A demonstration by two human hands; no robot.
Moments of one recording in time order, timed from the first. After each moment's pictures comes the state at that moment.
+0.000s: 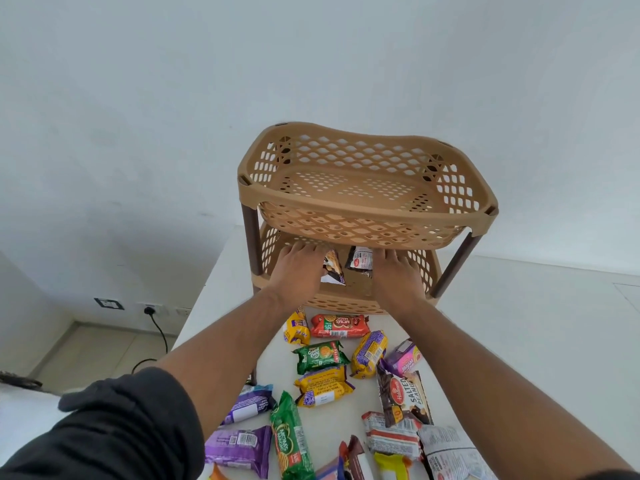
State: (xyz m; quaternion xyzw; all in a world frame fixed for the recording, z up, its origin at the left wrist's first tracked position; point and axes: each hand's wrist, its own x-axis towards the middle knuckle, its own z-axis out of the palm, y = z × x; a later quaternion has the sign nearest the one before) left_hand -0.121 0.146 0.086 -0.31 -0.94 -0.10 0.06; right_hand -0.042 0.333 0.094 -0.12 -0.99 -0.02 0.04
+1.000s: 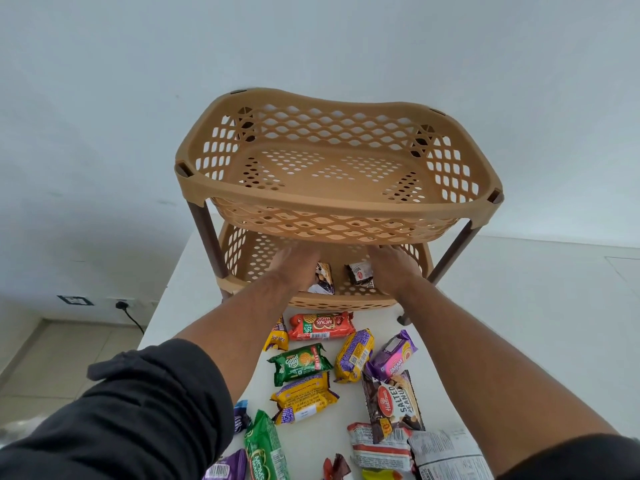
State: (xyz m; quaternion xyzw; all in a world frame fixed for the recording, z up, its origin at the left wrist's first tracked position) left_hand -0.170 0.207 0.041 -0.30 -0.95 -0.06 -0.10; right_hand -0.079 0.395 0.062 -0.11 -0.99 0.04 -0.04
